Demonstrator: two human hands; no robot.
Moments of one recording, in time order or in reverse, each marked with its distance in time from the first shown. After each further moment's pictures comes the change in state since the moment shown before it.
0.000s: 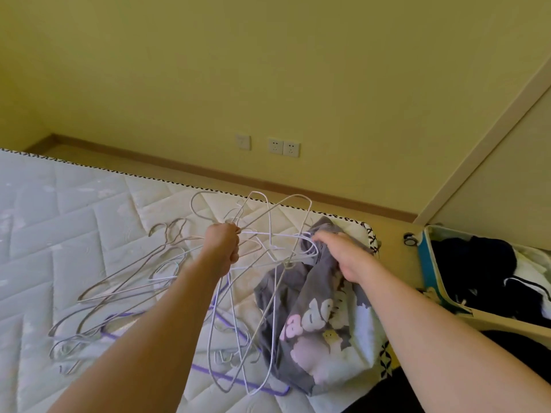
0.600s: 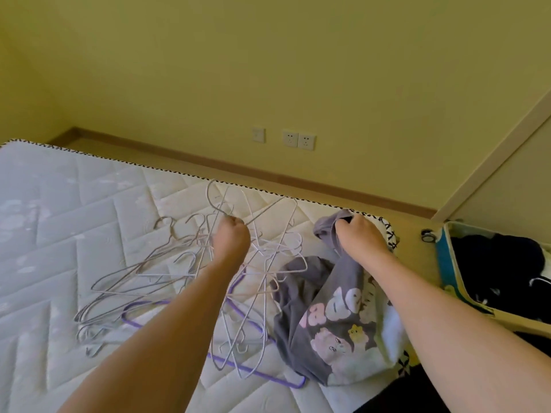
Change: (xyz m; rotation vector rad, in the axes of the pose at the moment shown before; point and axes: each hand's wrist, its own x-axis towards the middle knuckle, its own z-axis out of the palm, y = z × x) left_hand 0.014 -0.020 -0.013 0.321 0.221 0.280; right_hand 0.009 -0.012 0.004 -0.653 0.375 -0.297
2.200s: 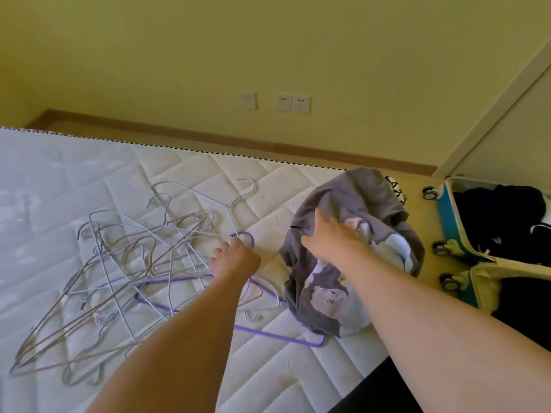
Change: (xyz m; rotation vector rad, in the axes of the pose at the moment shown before) left_hand -0.009 -0.095 -0.003 1.016 -0.289 -0.025; right_hand -0.066 -0.017 0.066 -0.427 -0.350 -0.133
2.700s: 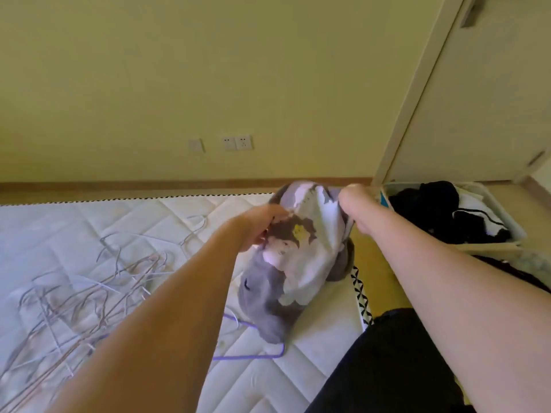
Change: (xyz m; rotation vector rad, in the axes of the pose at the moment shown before) left_hand -0.091 0.150 -0.090 -0.714 -0.530 0.374; right_hand -0.047 0.126 -0.103 1.015 0.340 0.315
